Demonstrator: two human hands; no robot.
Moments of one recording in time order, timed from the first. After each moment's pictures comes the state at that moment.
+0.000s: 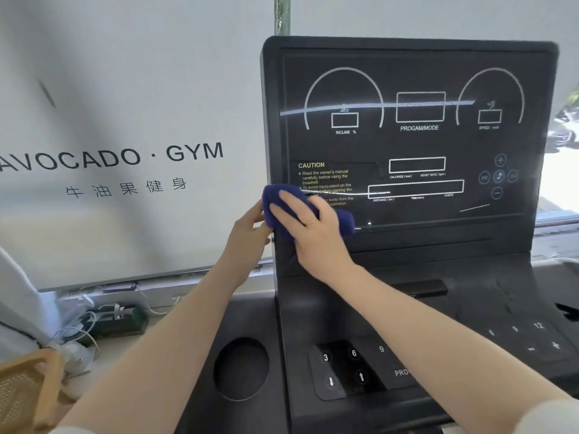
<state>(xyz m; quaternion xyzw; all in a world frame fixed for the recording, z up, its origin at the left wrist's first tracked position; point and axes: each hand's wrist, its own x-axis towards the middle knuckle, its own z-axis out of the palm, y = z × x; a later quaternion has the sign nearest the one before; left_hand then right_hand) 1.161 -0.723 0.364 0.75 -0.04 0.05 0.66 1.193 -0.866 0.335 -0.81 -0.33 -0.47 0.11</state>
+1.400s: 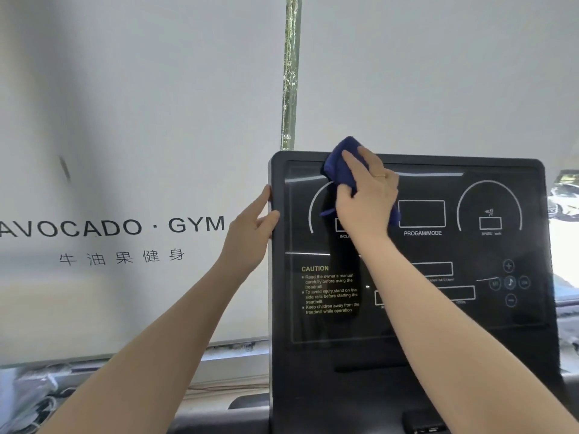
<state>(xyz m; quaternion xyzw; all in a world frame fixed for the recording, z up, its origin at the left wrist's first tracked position) 1.251 -0.714 0.471 0.78 -0.12 0.20 0.59 1.283 -0.891 0.510 -0.82 -0.07 -0.48 0.31</state>
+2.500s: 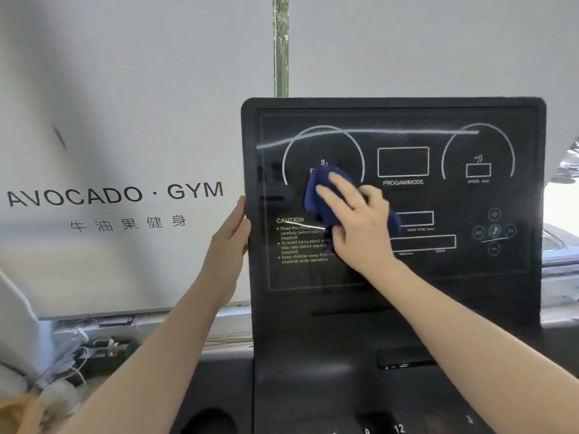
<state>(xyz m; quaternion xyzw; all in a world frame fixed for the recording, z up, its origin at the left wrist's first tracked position) 1.205 -0.735 0.403 0.70 -0.04 0.12 0.70 1.245 -0.948 0.411 -0.83 -0.25 -0.48 0.13</state>
